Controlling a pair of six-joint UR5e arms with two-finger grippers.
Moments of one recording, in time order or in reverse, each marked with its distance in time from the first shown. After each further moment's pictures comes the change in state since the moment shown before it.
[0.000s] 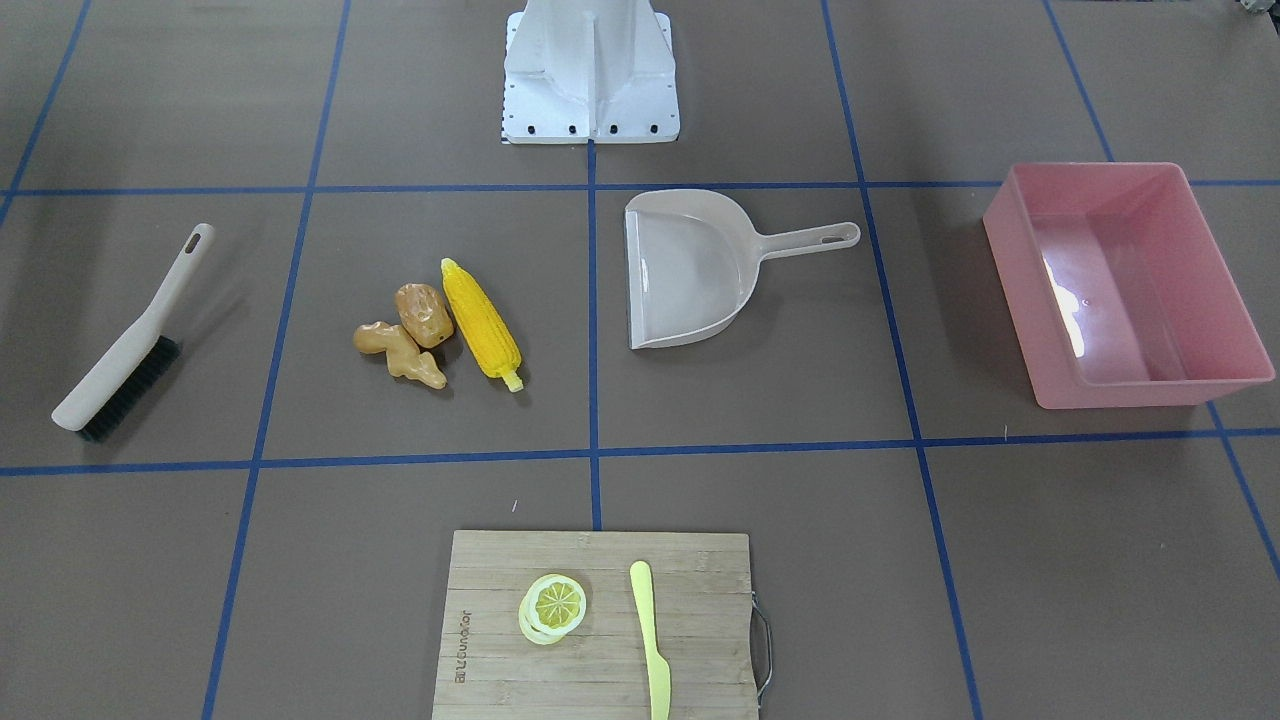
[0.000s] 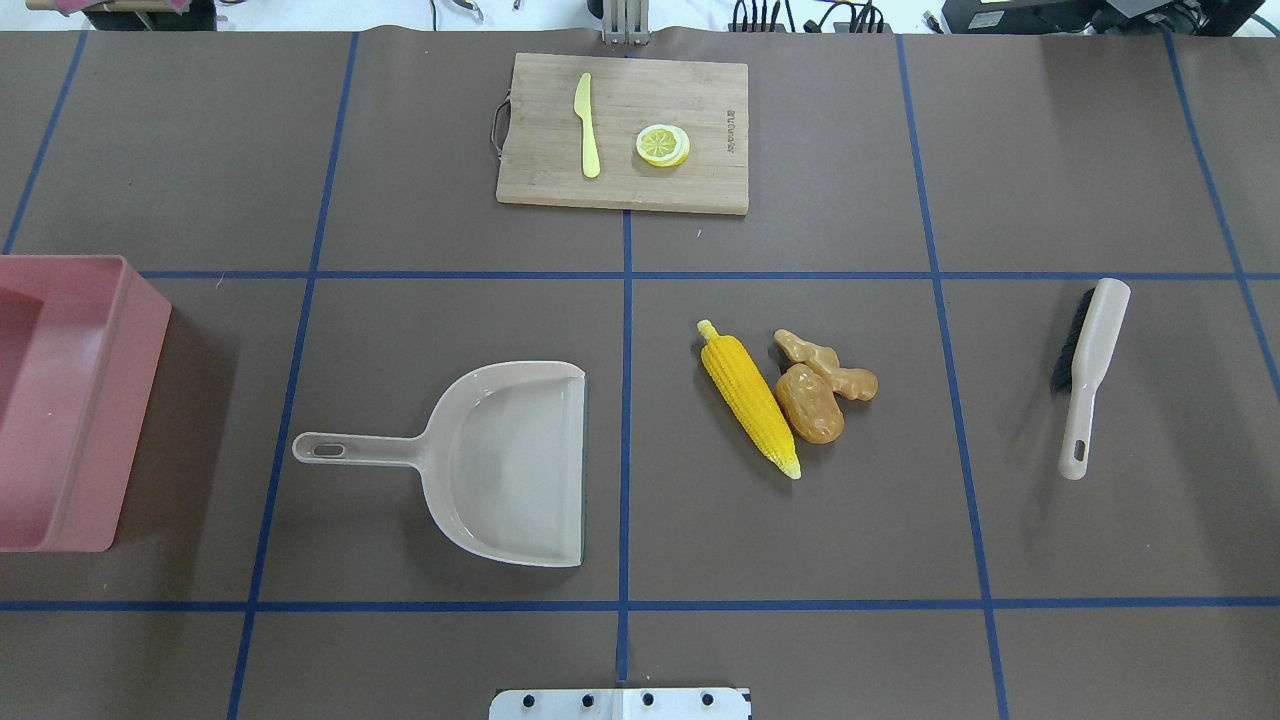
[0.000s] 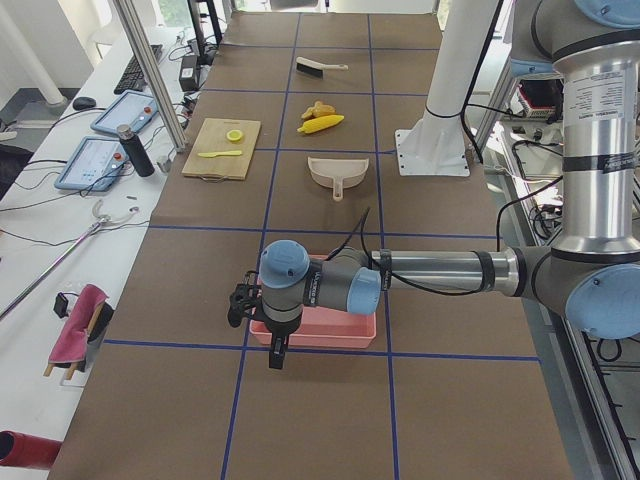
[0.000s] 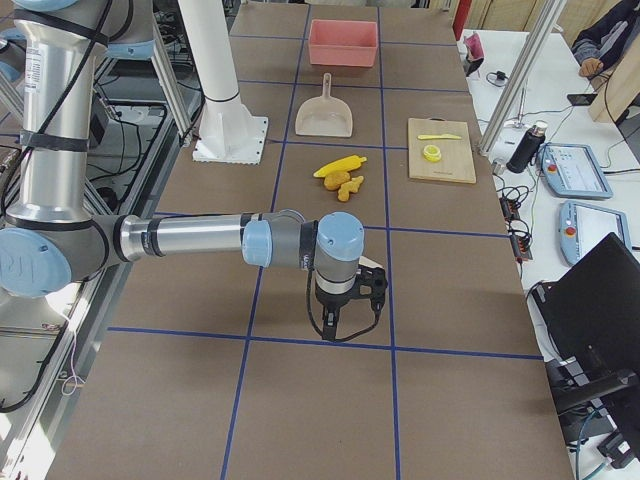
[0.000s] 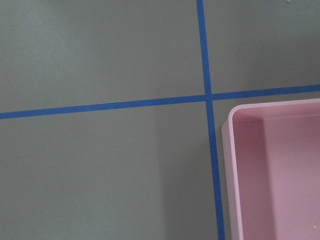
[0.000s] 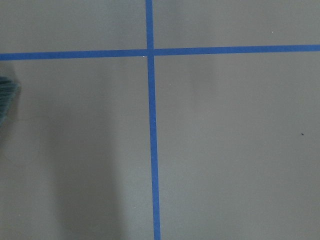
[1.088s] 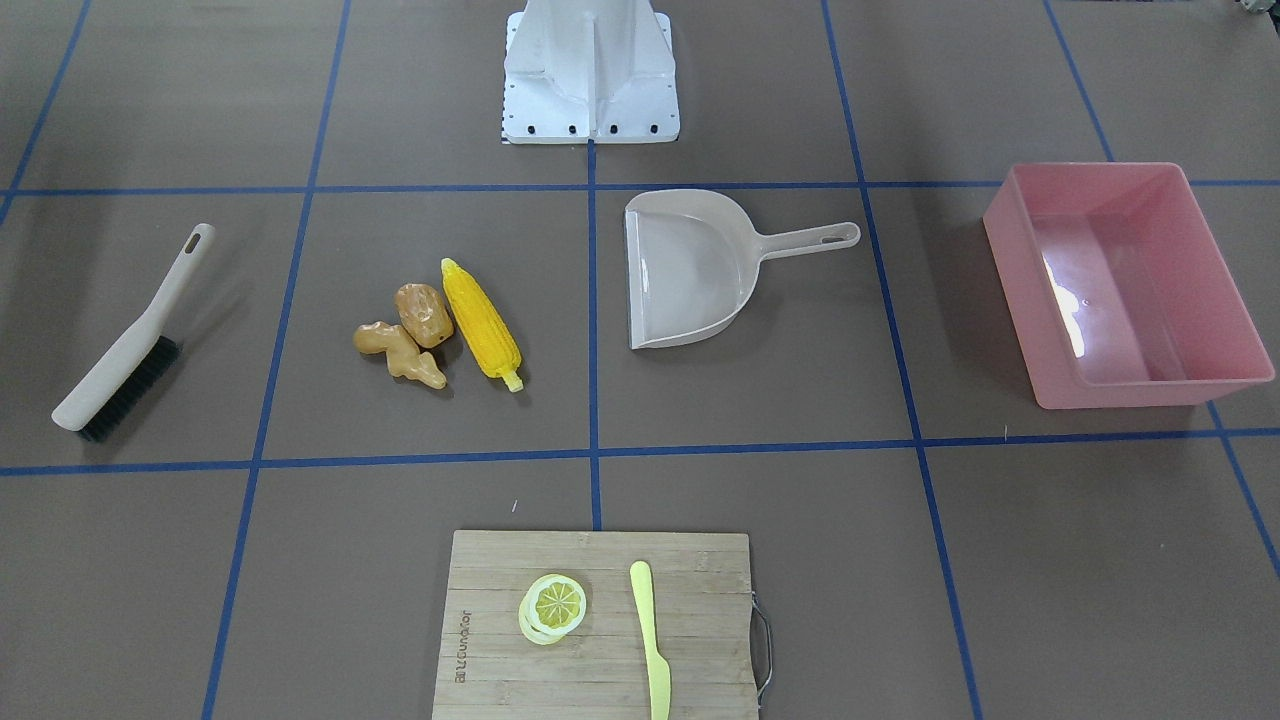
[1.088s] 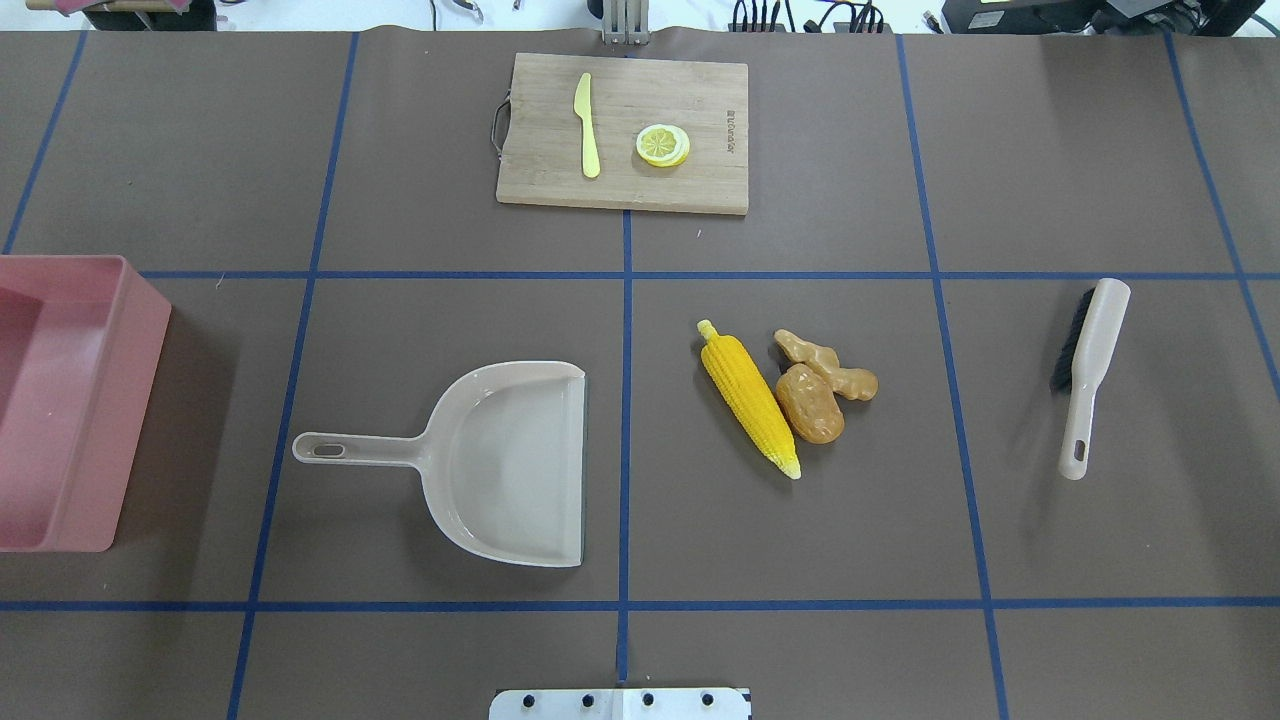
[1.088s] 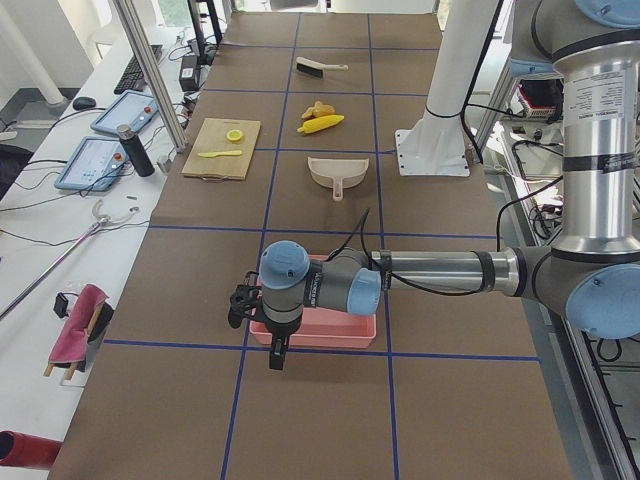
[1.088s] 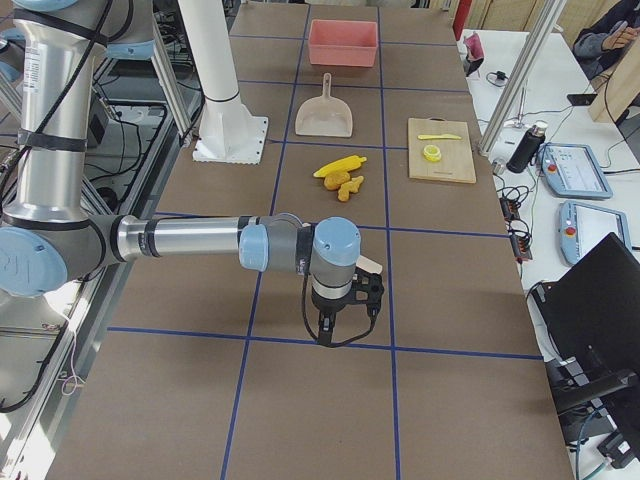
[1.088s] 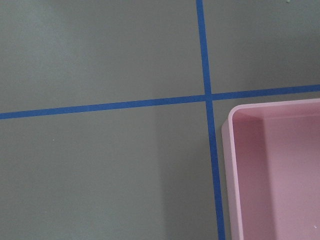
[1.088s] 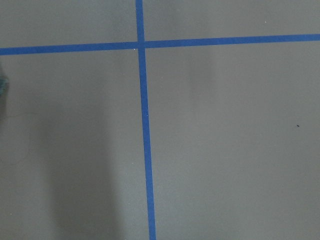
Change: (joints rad) left arm 0.000 0.000 0.003 0.000 0.001 0.000; right arm 0.000 -0.015 -0.006 0.012 -0.002 0.015
